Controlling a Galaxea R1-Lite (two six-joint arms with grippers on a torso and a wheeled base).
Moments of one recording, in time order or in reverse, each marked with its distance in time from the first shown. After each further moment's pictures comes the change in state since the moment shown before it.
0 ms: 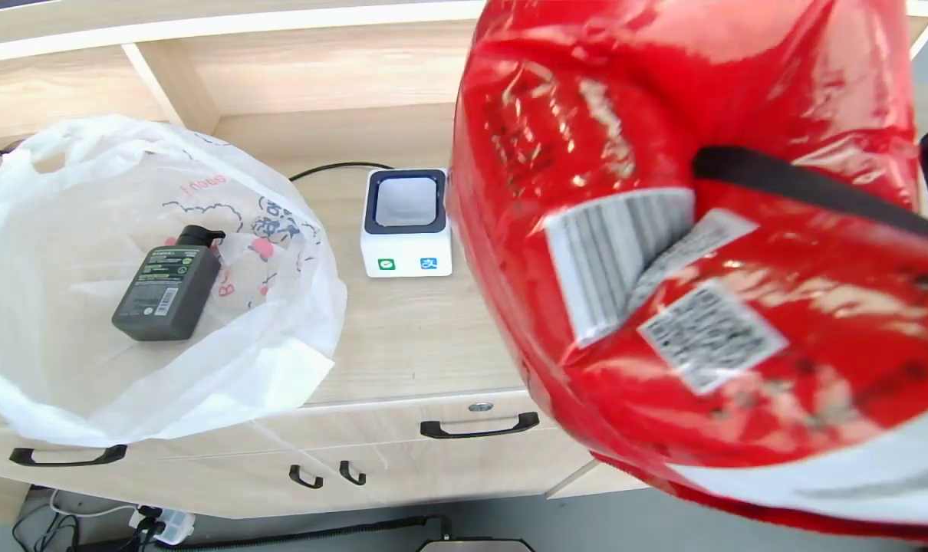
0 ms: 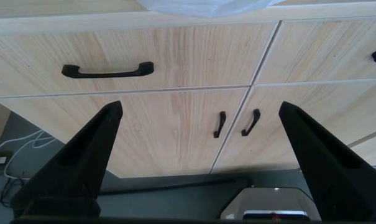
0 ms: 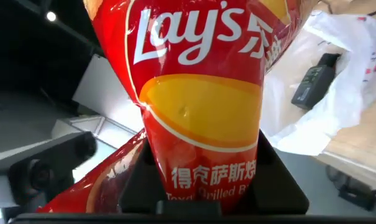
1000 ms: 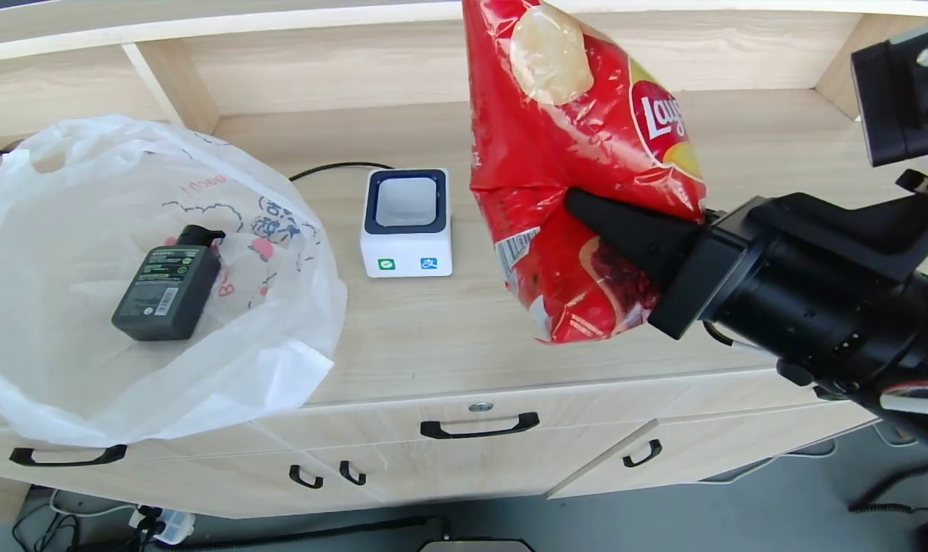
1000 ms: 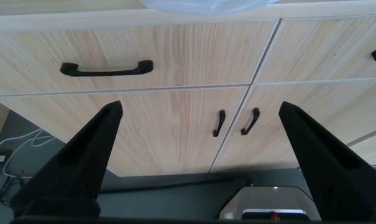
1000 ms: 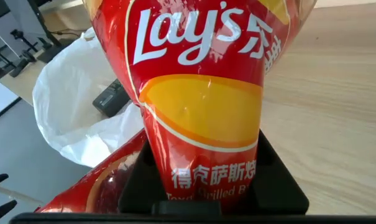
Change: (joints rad) left arm 0.000 0.000 0.000 0.006 0.000 -0.003; right arm -0.103 0.082 -0.220 0.374 -0.299 -0.750
